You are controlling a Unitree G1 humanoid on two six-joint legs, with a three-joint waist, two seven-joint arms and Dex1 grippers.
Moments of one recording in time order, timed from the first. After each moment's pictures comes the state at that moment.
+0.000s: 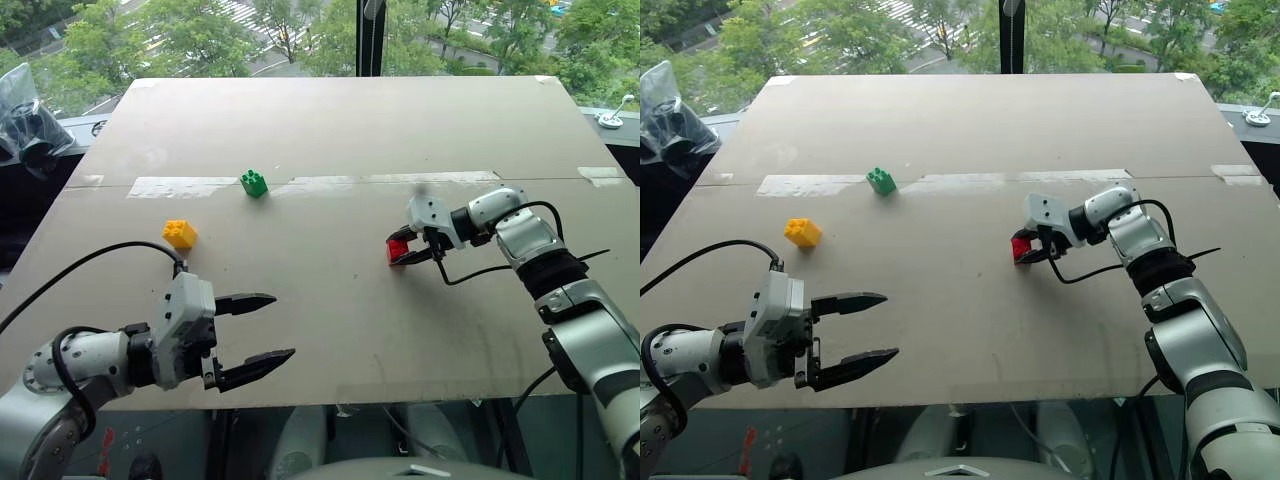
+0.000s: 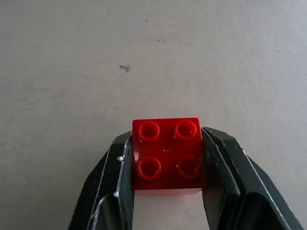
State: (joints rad) left arm 0.35 0.88 0.42 -0.69 -0.76 0.55 -1.03; right arm -0.92 -0.48 0.38 0.65 0.03 -0.05 1.40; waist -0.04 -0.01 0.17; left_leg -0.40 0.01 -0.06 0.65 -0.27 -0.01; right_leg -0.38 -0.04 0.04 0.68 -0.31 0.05
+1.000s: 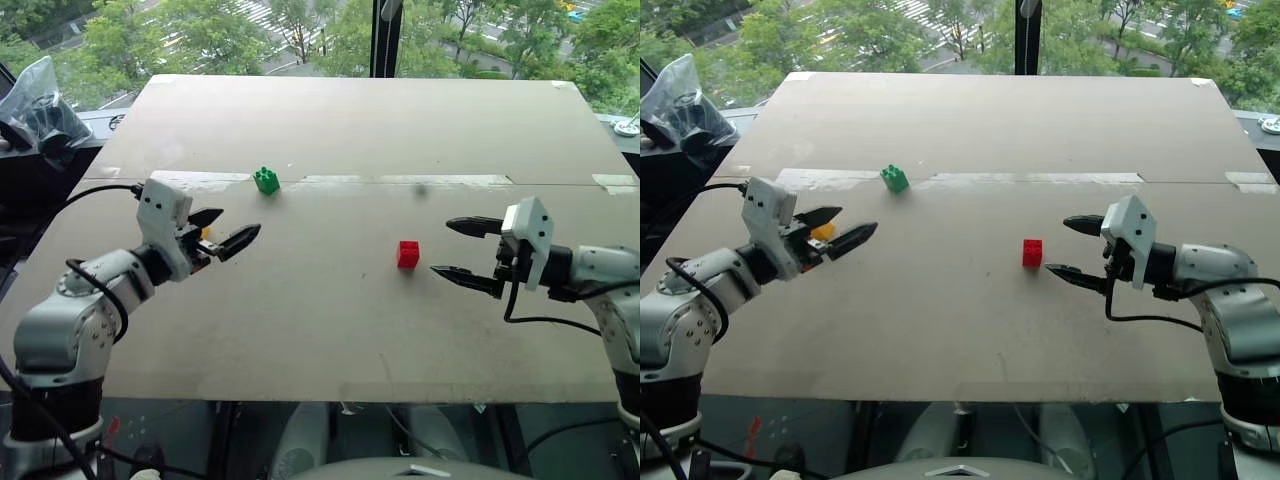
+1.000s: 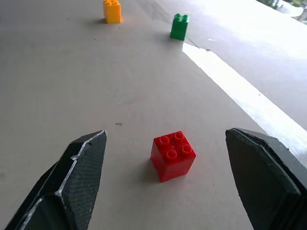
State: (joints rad) left arm -0.30 0.79 0.26 -0.13 -0.60 0.73 -0.56; right arm -0.18 -0.64 -0.19 -0.54 0.38 0.61 0.95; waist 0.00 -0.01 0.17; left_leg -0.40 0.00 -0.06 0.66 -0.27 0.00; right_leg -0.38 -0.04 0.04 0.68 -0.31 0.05
